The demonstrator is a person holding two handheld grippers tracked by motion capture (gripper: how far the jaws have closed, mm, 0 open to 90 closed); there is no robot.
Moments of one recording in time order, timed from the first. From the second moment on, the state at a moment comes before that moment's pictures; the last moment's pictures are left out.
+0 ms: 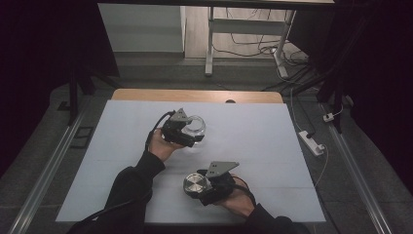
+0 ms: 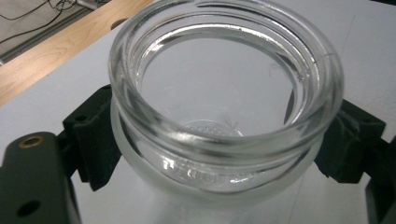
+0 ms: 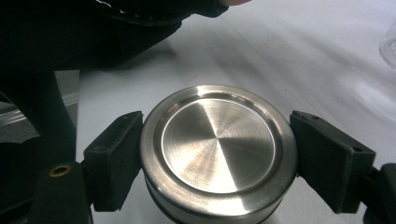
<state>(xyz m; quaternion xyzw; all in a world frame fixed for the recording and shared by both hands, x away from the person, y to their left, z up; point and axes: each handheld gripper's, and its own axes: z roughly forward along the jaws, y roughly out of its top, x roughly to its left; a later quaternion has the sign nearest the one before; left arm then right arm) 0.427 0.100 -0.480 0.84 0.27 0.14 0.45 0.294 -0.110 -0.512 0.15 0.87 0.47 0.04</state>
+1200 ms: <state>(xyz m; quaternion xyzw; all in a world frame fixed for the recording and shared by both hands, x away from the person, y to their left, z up) 0.447 0.099 -0.513 0.84 0.30 0.14 0.43 0.321 -0.093 -0.539 0.18 0.89 0.41 0.07</state>
